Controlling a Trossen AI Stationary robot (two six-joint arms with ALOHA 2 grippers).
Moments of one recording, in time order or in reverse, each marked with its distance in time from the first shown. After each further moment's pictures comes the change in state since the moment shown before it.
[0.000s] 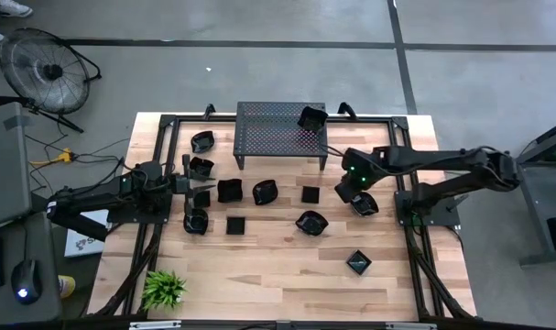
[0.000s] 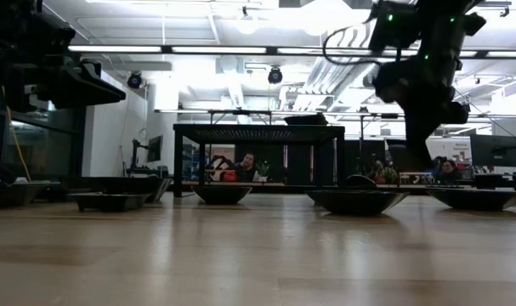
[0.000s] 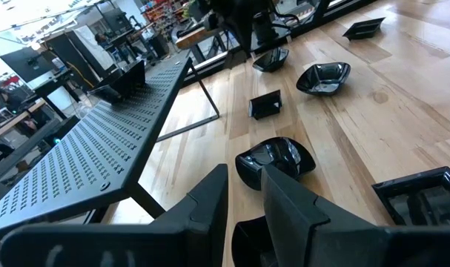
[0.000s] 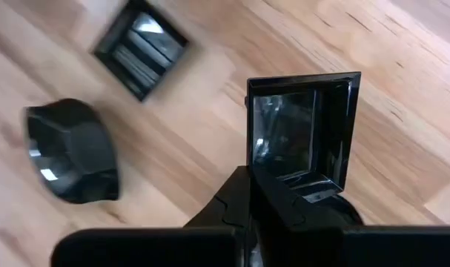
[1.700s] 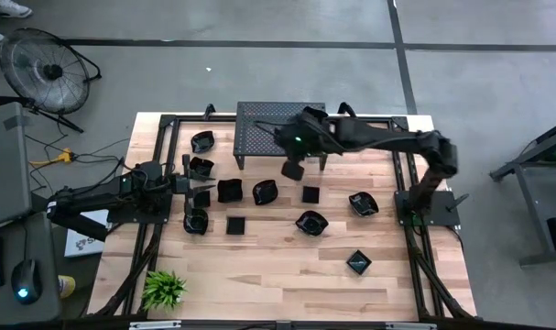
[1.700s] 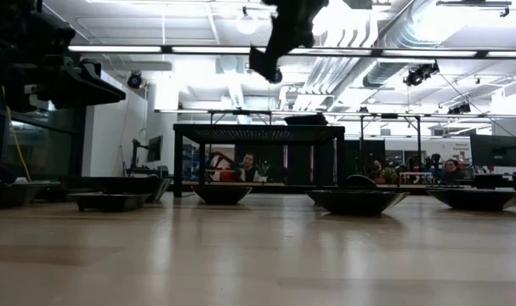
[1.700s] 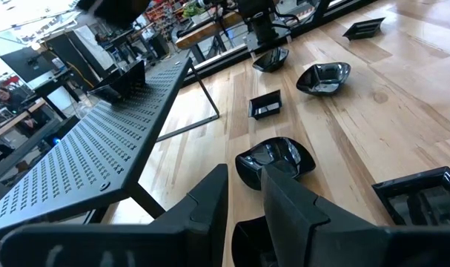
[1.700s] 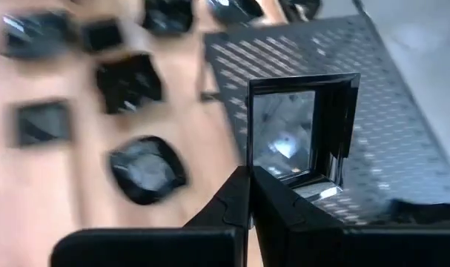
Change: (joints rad) left arm 0.000 0.000 0.000 0.000 0.000 0.000; right arm 0.063 0.567 0.972 -0.041 0.274 -0.720
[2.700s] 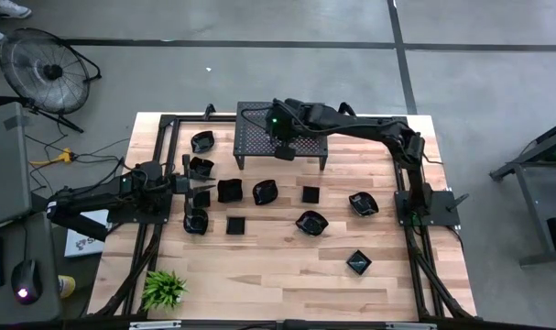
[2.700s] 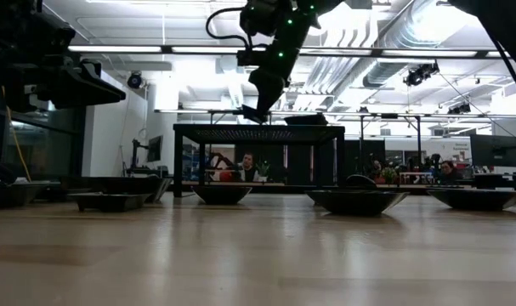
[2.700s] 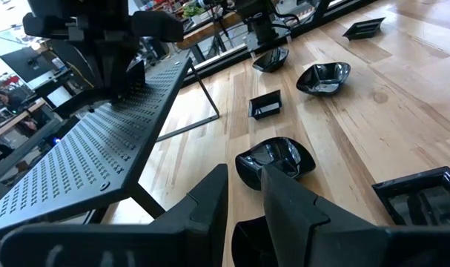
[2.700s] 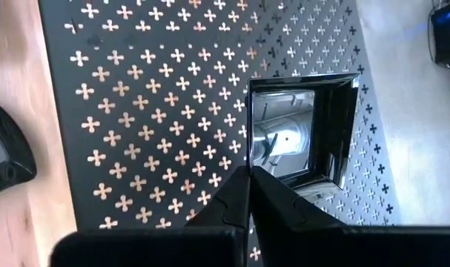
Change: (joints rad) left arm 0.000 0.000 0.000 0.000 0.000 0.000; right arm -0.170 0.275 0.153 -0.011 0.064 -0.289
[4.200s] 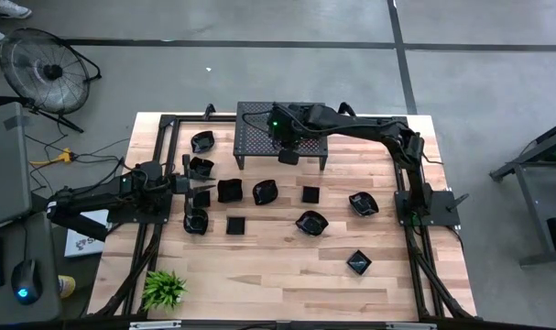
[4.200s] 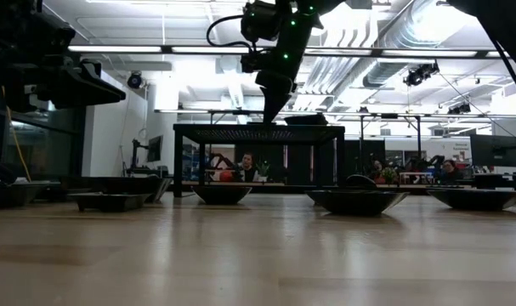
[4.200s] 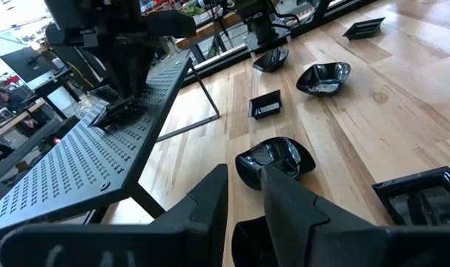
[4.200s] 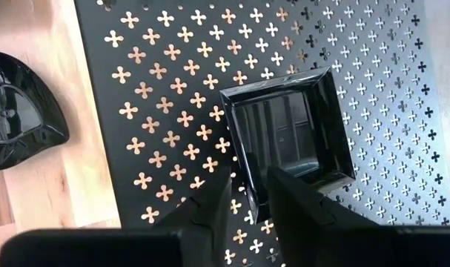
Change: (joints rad) left arm 0.000 0.000 0.000 0.000 0.000 0.000; right arm 0.001 0.005 0.001 -0.108 -0.053 0.056
